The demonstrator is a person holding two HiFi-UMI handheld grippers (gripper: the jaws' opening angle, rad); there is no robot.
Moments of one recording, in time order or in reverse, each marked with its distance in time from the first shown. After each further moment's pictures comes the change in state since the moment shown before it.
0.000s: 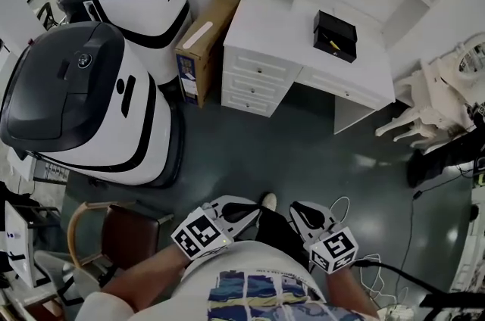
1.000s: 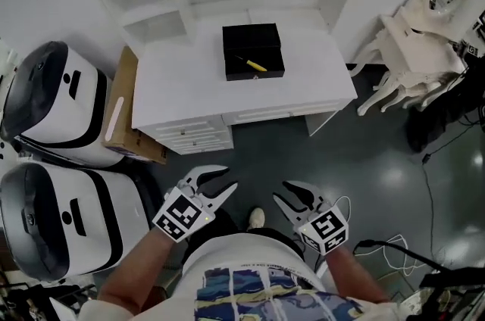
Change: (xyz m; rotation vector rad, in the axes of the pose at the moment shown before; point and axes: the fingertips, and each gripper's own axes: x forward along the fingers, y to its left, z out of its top) left arm 0.280 0.212 0.183 0.357 0.216 -0.035; right arm 0.026 -0.345 0.050 0.138 -0.109 -0.154
